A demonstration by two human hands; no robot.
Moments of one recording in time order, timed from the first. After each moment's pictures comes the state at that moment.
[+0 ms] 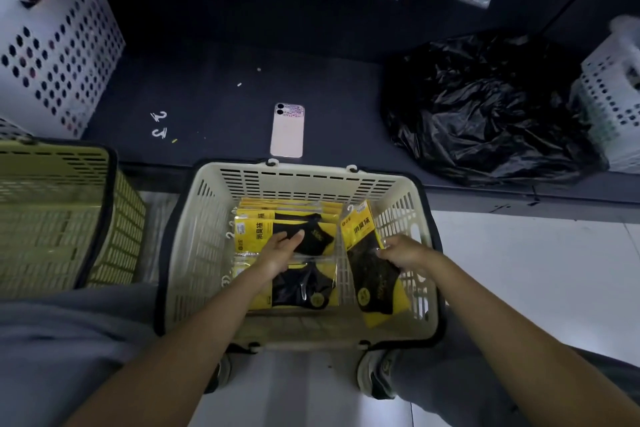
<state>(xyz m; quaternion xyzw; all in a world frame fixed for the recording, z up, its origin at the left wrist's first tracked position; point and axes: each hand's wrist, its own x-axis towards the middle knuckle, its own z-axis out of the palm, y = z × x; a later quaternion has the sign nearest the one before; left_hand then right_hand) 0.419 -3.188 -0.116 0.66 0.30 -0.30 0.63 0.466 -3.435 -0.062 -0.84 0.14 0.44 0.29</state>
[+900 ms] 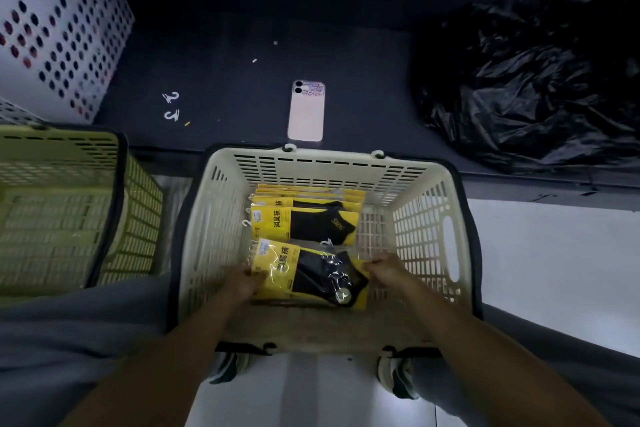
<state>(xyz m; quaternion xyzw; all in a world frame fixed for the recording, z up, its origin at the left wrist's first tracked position) 0.363 -3.117 -0.165 0.71 0.37 -0.33 0.49 0.431 -3.395 -0.171 -0.80 0.25 0.40 0.37</state>
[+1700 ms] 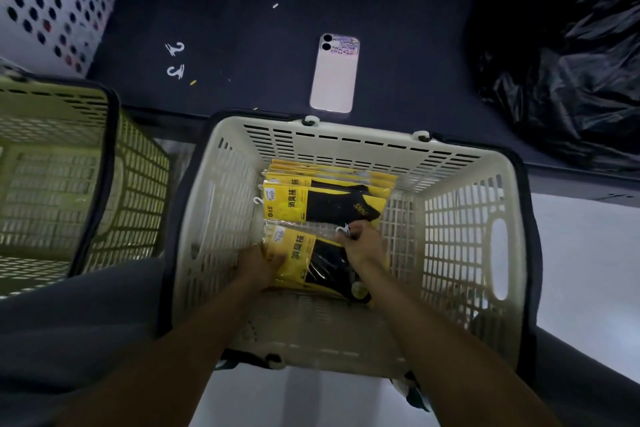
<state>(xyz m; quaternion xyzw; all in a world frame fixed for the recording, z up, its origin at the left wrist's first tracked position) 0.366 -3.124 -0.212 0.75 0.37 -0.29 0.47 0.438 -3.314 -0.228 -0.88 0.20 0.27 0.34</state>
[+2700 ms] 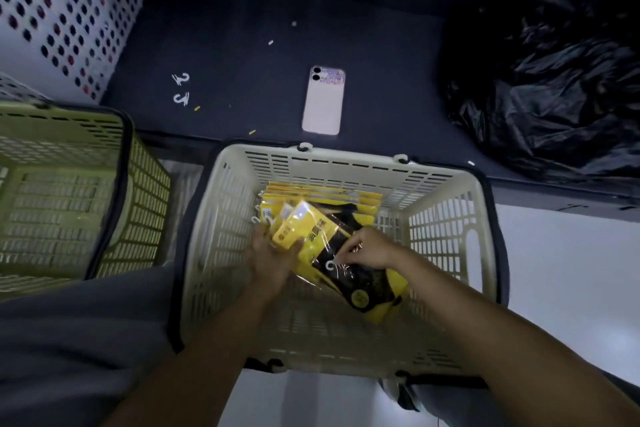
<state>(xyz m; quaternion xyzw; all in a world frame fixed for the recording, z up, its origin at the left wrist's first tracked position) 0.393 -3.169 -0.151 0.72 0.42 -0.10 0.55 0.476 -3.350 -0.133 -0.81 -0.08 0.49 0.30</state>
